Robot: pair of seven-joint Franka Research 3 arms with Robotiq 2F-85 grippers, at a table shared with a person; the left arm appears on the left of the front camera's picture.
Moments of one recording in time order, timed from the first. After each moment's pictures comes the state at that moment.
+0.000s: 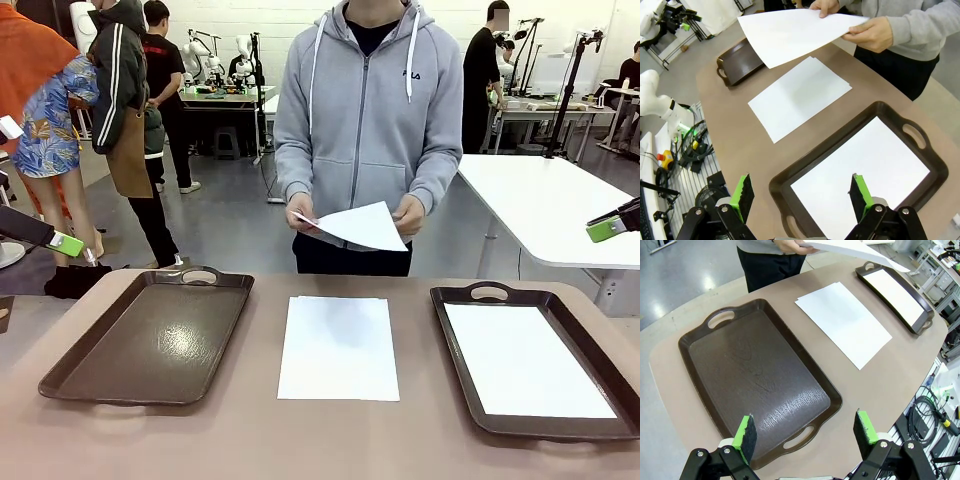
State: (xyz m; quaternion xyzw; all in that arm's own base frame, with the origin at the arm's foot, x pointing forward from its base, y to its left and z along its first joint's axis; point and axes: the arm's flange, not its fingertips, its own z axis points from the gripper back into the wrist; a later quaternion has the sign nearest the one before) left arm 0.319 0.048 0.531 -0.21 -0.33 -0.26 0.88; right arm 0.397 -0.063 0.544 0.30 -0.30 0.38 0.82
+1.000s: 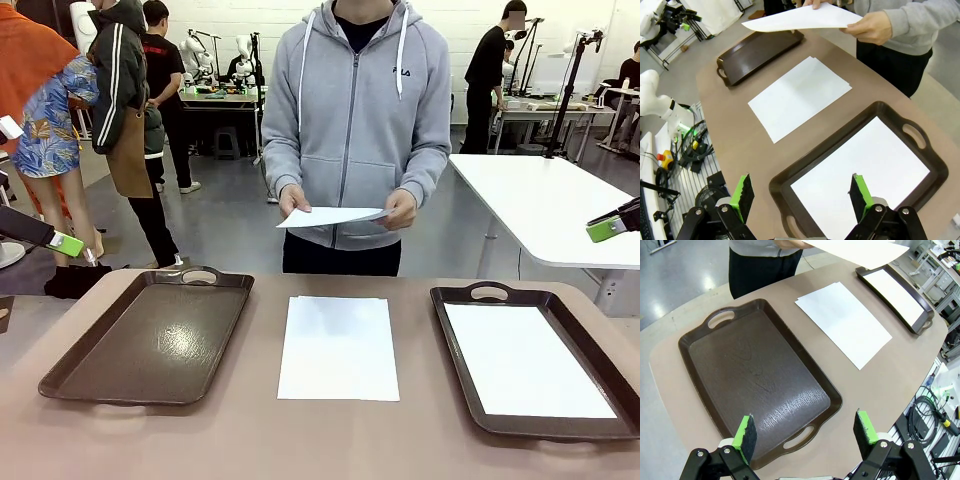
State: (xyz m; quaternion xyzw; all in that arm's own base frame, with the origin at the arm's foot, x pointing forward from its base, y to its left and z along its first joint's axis) left arm 0.319 0.048 0.531 -0.21 -0.33 -0.26 0.88; right arm 0.397 -0.064 0.544 0.30 -0.30 0.38 0.82
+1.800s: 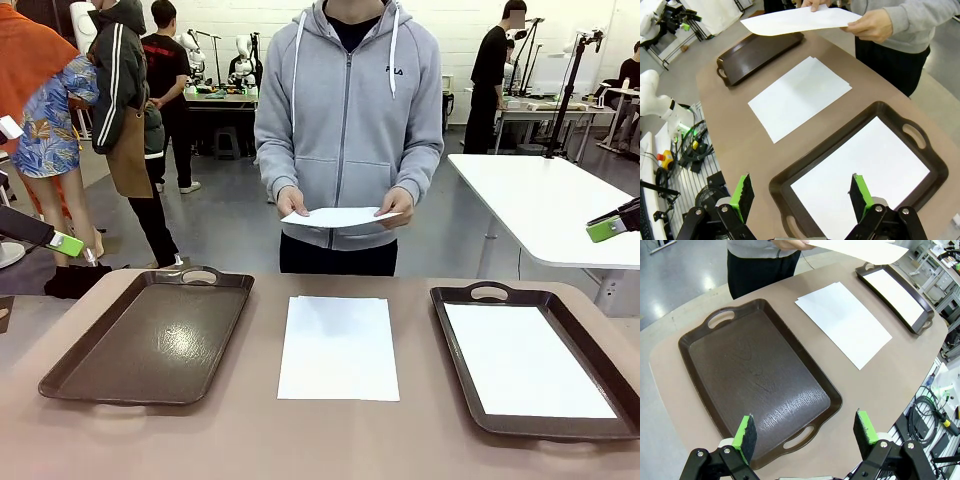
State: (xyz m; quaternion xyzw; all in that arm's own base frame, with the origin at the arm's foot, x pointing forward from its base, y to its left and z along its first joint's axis) left arm 0.319 0.048 0.531 -0.21 -0.33 -0.26 0.88; right arm 0.397 -0.064 0.544 0.30 -0.30 0.38 0.82
